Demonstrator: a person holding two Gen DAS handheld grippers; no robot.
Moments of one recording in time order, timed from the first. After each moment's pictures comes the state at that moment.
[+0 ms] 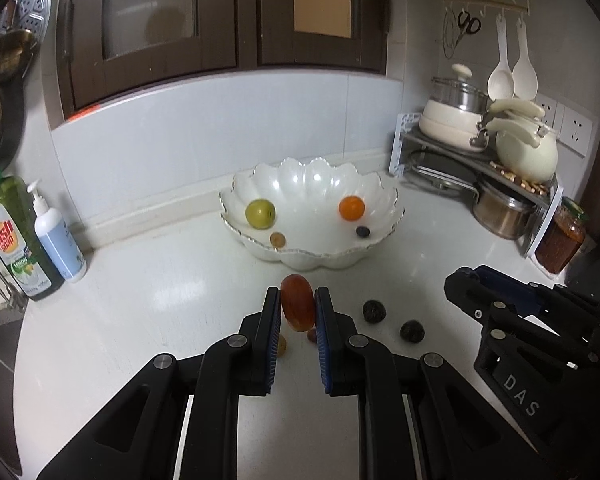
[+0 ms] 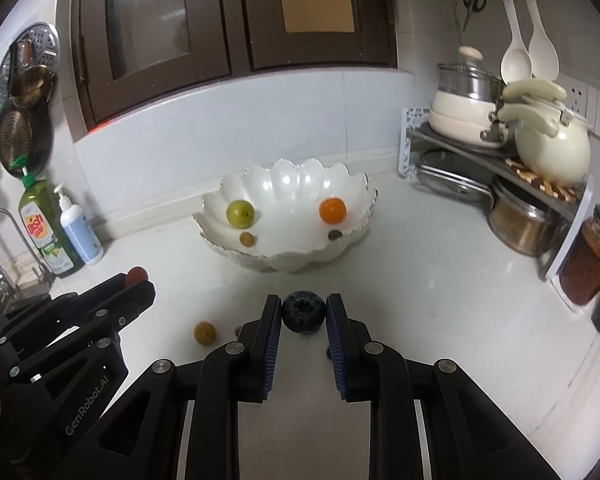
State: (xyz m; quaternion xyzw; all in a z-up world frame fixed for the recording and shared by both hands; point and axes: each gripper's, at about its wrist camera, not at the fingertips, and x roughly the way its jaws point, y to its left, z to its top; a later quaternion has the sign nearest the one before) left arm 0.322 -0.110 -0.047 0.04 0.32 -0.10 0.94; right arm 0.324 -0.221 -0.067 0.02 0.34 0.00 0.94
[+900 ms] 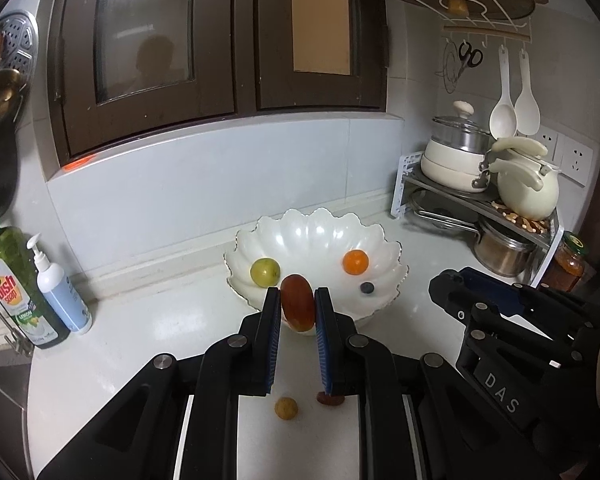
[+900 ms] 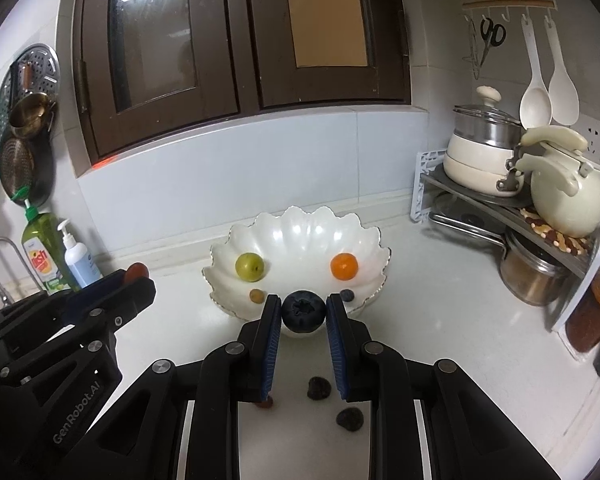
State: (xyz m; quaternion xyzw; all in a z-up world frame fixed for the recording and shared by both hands) left arm 0.359 -0.108 -0.002 0.05 0.28 -0.11 0.95; right arm 0.367 -0.215 -0.028 0.02 0.30 0.01 0.95
